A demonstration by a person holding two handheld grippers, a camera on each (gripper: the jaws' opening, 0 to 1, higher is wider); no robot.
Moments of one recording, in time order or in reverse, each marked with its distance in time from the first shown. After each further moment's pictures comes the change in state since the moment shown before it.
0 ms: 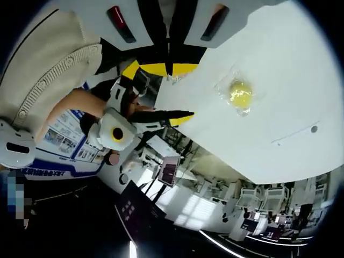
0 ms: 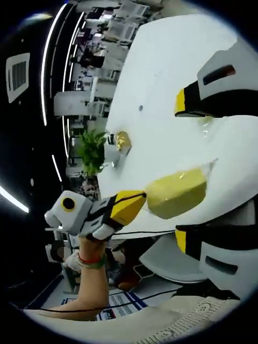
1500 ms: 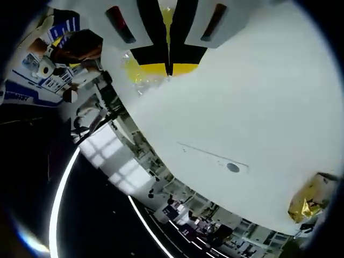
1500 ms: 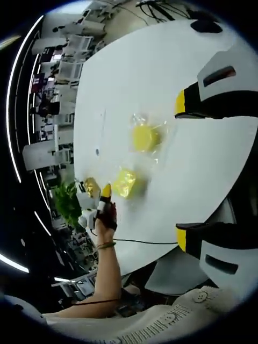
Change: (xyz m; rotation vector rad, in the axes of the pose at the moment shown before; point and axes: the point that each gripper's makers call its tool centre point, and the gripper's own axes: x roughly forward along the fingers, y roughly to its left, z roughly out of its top) left arm -0.022 0.299 -0.023 -0.451 -0.278 0.293; right arm -0.024 -0.035 -0.074 0.314 0.237 -0.207
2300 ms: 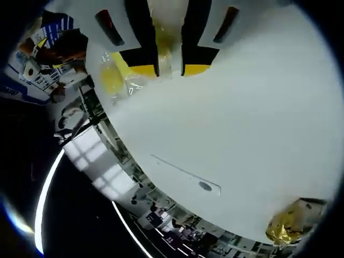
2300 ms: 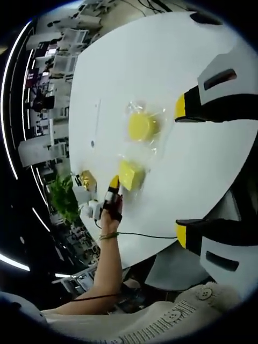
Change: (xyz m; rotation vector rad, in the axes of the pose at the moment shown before) left arm -0.001 0.041 -0.019 -0.016 0.020 0.182; right arm 0.013 0.014 0.004 0.011 0.010 0.063
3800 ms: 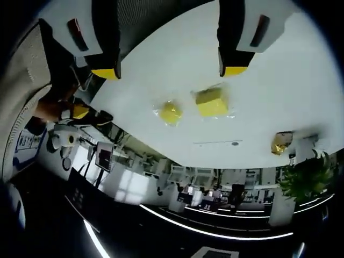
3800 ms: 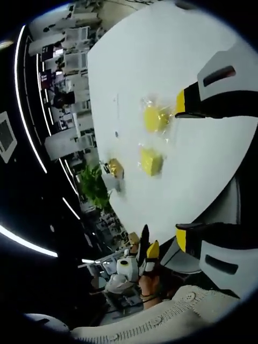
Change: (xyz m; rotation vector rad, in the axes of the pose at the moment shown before) left arm -0.191 -0.183 -0.147 0.437 -0.170 0.064; right arm -0.045 0.014 -0.014 0.042 -0.256 0.118
